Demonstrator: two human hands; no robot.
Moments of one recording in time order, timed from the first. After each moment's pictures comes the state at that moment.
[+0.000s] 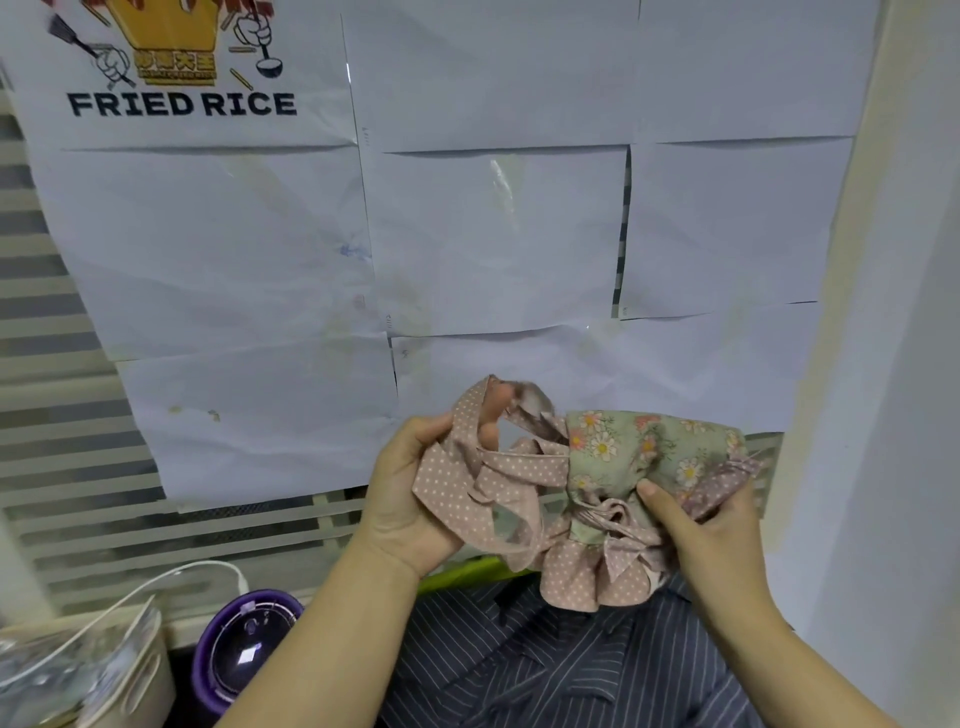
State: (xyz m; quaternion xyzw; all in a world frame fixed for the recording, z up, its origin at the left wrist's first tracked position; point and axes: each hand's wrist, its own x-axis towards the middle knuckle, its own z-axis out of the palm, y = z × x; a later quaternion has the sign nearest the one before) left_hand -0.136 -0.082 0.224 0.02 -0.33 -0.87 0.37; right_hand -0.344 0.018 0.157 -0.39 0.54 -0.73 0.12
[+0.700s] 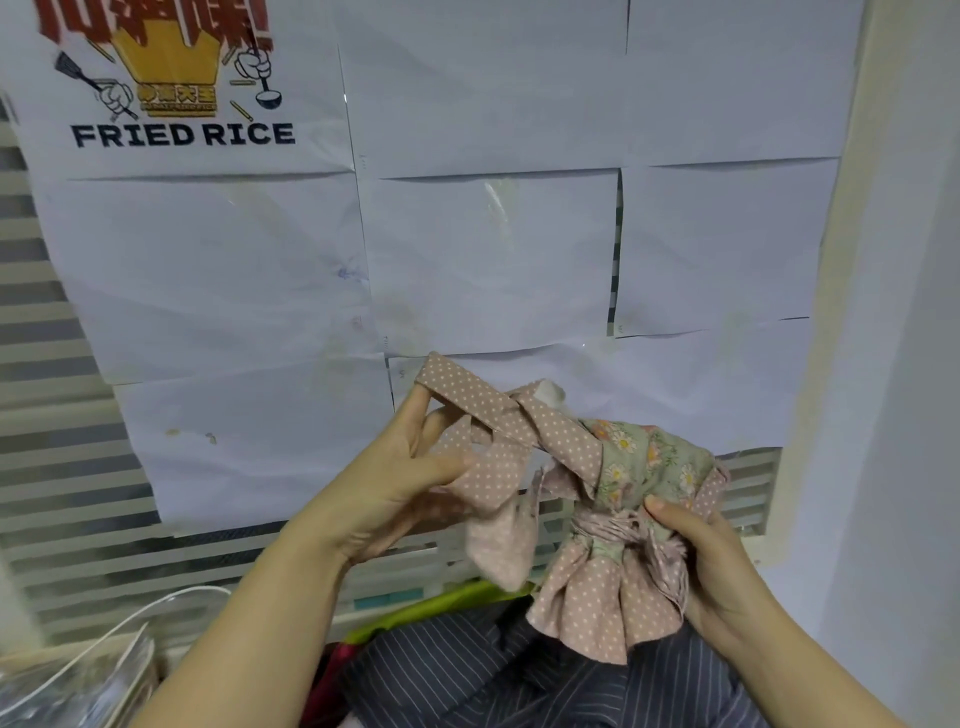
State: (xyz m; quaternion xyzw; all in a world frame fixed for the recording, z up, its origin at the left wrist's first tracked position) left_hand -0.115 -0.092 0.256 0.11 -0.67 -0.66 0.33; right_hand -0.350 0.012 0.163 -0.29 0.32 -0.78 0.46
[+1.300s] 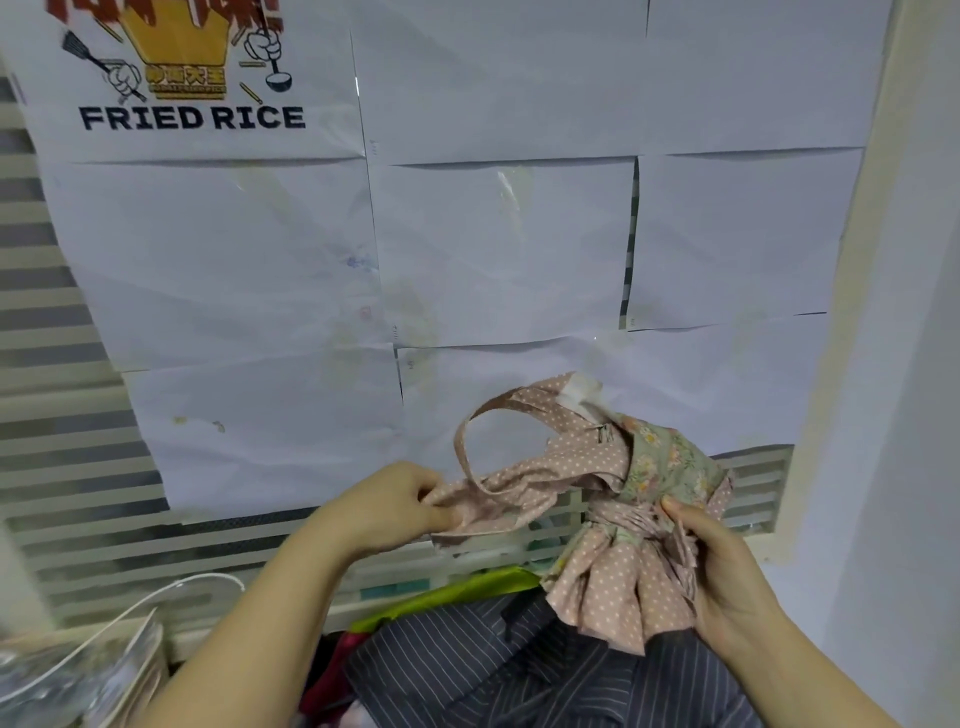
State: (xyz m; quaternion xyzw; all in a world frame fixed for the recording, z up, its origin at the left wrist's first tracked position) left_hand -0.098 -0.132 0.223 0.40 -0.87 -0.27 0.11; right_hand -0.352 0.003 0.152 -0.24 0.27 -0.76 0.54
